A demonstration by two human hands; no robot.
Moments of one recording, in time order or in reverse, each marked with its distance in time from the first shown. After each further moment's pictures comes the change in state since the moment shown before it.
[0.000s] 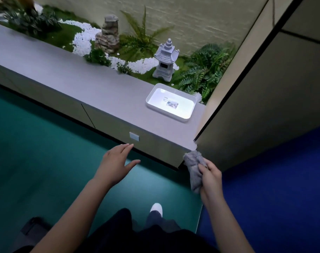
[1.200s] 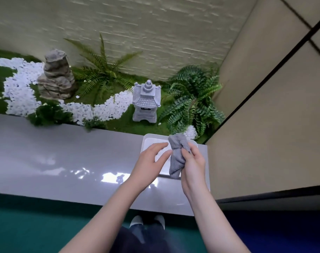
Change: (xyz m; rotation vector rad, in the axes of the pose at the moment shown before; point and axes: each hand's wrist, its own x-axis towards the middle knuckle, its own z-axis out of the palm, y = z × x) left_hand 0.453 0.017 -0.116 -0.781 -0.235 0.221; right_hand 0.274 -0.179 0.335 0.262 0.115 -0.073
